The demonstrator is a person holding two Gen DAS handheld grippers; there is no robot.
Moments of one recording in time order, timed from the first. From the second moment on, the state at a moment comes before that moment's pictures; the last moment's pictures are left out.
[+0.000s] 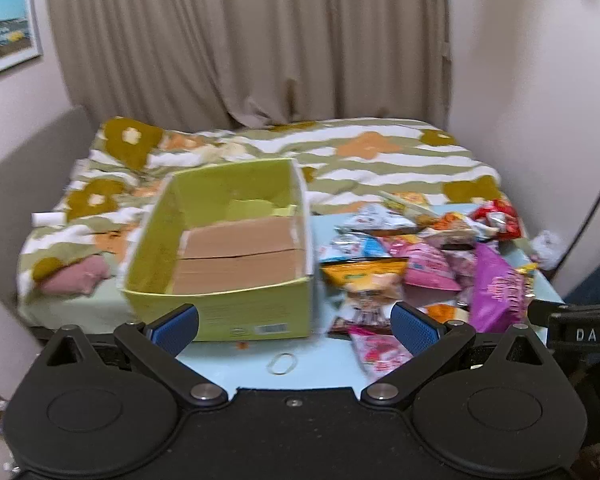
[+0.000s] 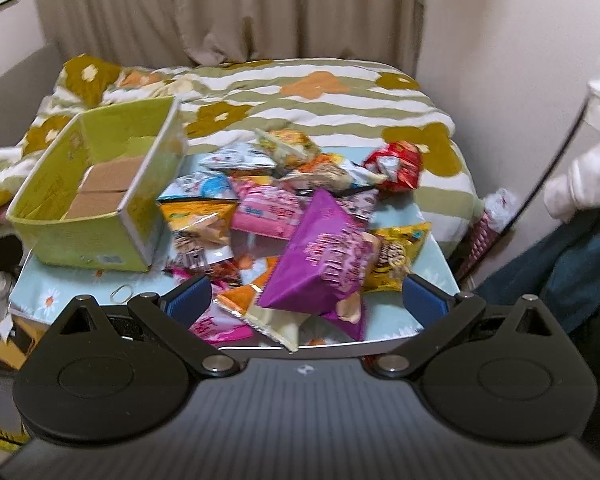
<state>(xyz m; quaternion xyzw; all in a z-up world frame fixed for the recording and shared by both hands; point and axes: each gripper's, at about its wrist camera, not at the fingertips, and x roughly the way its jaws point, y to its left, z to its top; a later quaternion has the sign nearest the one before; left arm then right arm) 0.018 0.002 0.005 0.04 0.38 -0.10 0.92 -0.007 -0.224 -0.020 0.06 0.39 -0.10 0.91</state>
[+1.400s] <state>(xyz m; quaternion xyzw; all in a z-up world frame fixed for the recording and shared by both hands) 0.110 -0.245 -0.153 0.19 0.45 -0.26 0.83 0.104 -0.393 -0.149 0.08 0.47 -0.01 0.88</state>
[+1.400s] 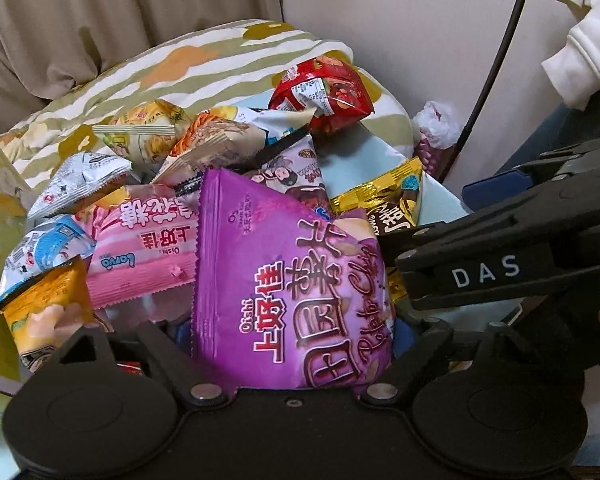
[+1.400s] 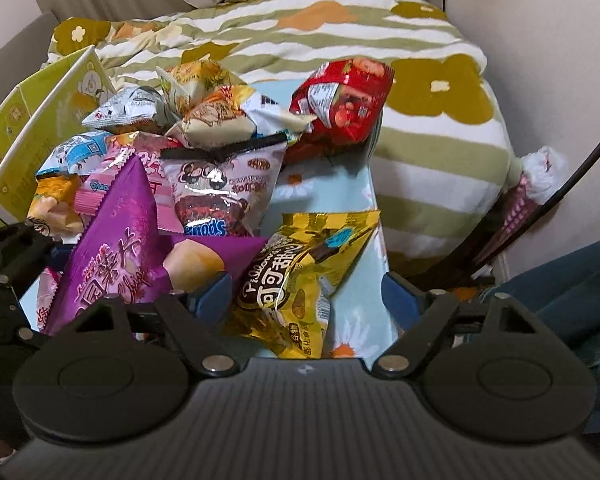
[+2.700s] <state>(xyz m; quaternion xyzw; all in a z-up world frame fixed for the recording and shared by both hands) 0.091 -0.224 -0.112 0.15 0.41 -0.26 0.86 0.093 -0.397 -0.138 0.14 0.47 -0.01 0.87</state>
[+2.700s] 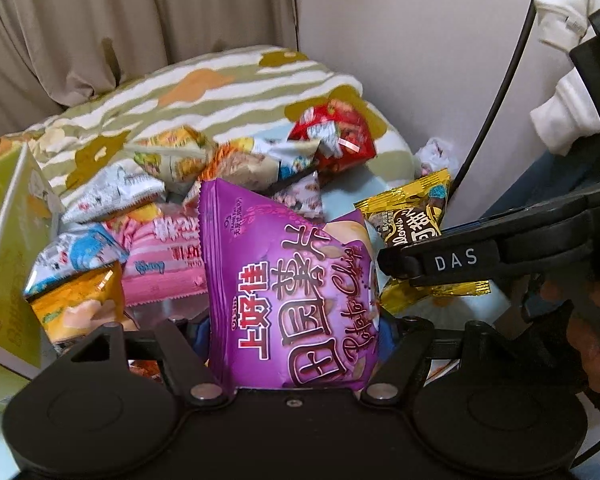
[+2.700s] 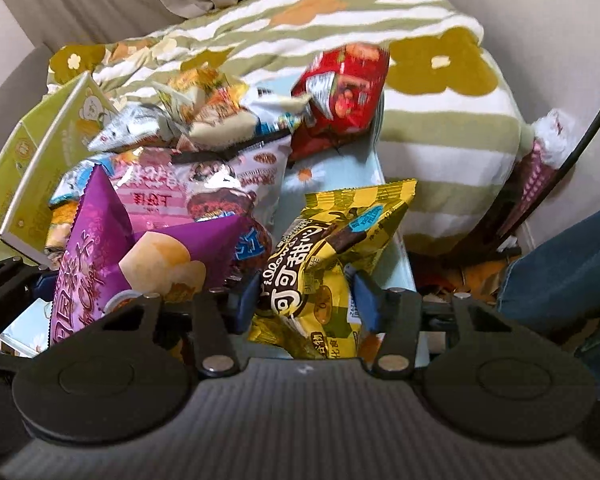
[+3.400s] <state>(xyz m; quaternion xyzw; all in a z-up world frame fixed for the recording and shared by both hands) 0.102 -0.097 0.008 0.09 0.31 -0.13 0.94 0.119 -0.296 -0.008 0.06 0.36 0.10 0.93</state>
